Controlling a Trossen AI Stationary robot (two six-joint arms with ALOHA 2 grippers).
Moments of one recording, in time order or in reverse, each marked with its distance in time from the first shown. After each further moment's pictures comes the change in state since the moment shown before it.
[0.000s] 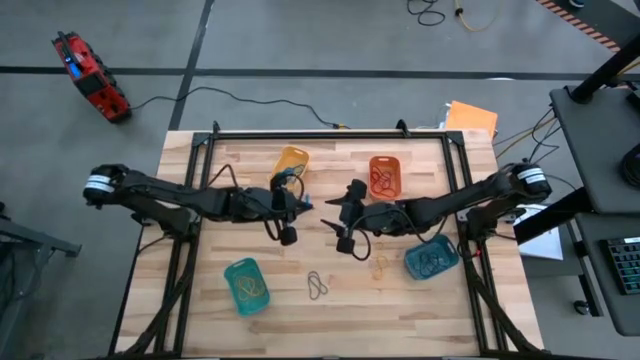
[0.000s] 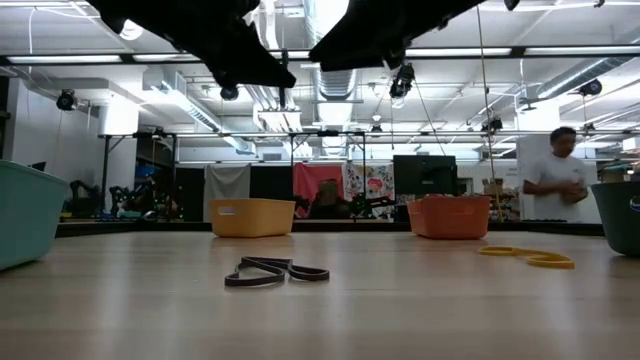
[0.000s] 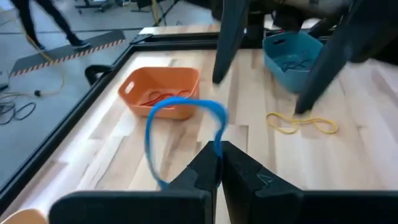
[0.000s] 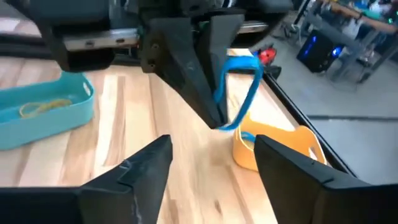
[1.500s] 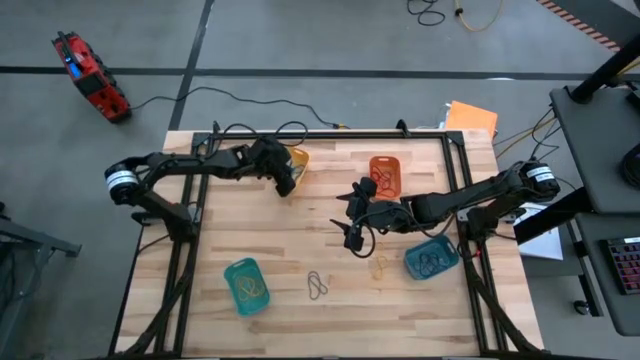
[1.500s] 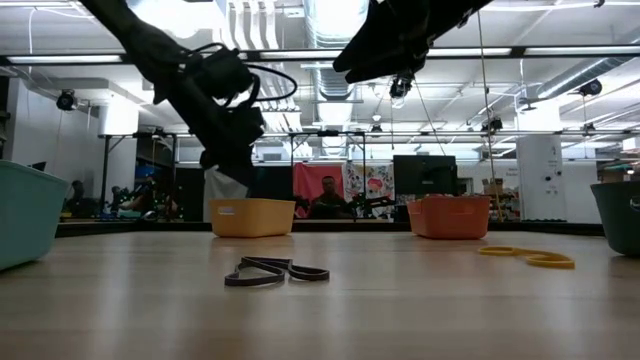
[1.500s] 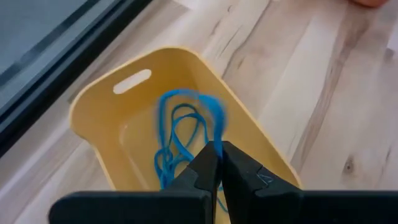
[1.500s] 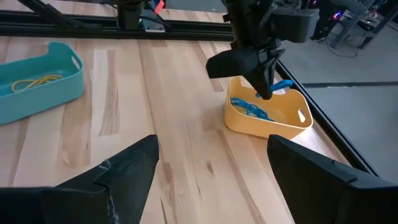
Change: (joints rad) left arm 0.598 0.187 0.019 -0.236 0.276 -0.023; right arm -0.007 -0.085 0.000 -0.226 0.010 0.118
